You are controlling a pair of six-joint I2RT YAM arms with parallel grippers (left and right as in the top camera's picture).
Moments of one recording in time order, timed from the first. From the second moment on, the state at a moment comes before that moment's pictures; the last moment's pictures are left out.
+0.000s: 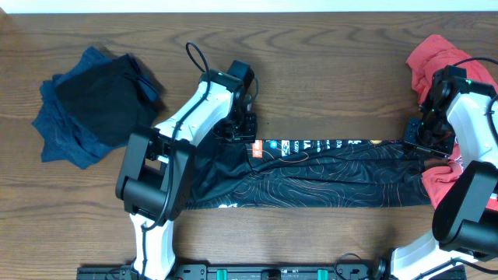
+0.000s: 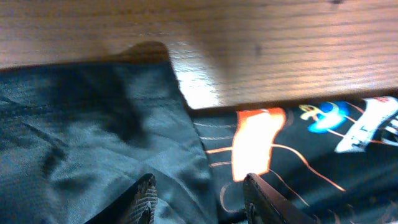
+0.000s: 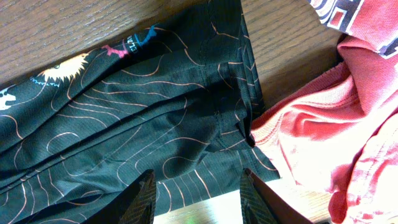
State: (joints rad) left arm -0.42 2.08 1.51 -1.04 0.24 -0.38; right arm -0.26 1.80 1.33 -1.18 0.10 0.15
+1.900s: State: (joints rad) left arm -0.47 2.06 1.44 -1.03 0.21 -0.38; right arm -0.26 1.80 1.33 -1.17 0.10 0.15
